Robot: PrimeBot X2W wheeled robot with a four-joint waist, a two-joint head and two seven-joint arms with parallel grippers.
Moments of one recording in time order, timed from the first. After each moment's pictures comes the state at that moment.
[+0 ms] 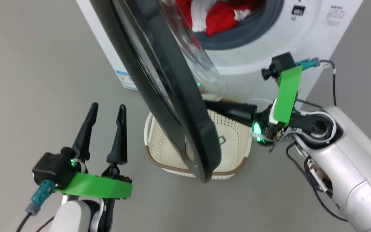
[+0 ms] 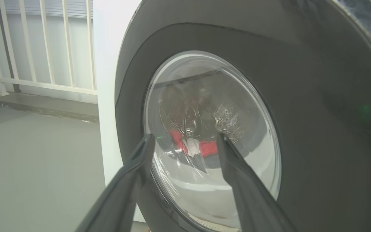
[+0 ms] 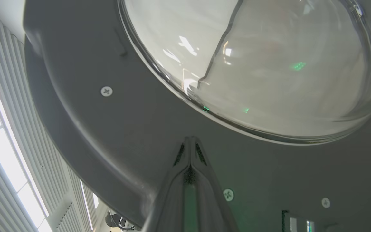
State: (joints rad) left arm -0.32 0.03 -0.13 0.15 -0.33 -0.06 -0.25; right arm -0.76 -0.21 0.50 0.45 1.91 0.12 0.76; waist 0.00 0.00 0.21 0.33
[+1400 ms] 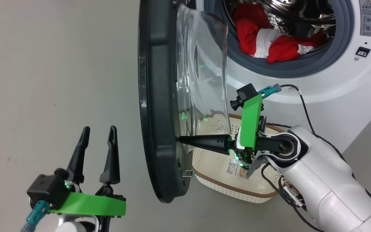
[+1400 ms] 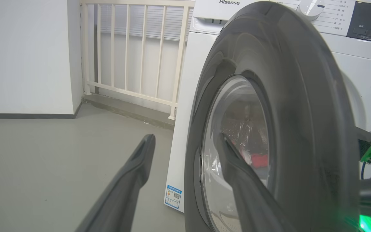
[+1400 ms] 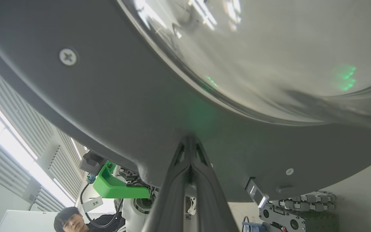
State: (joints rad) left arm -0.21 0.03 -0.10 0.12 -0.36 -0.02 -0.25; right arm -0.76 -0.11 0.62 0.60 1.84 0.12 0.78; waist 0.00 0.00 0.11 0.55
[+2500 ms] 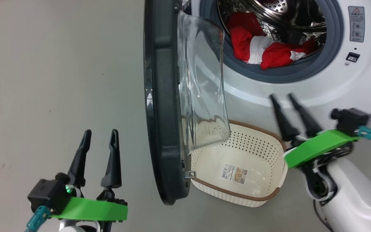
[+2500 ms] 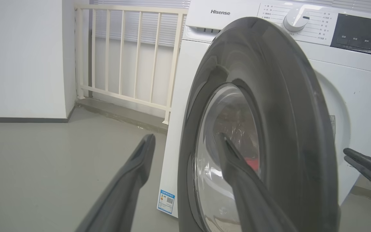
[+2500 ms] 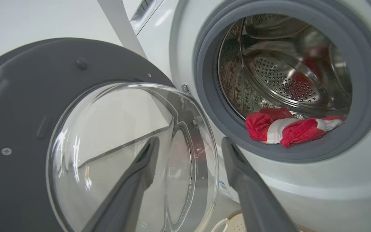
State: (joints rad) left arm -0.18 0.03 -0.11 0.08 -0.36 -0.02 -0.25; right arm -0.46 -0.21 0.34 0.47 0.87 0.12 -0.25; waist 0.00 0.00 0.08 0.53
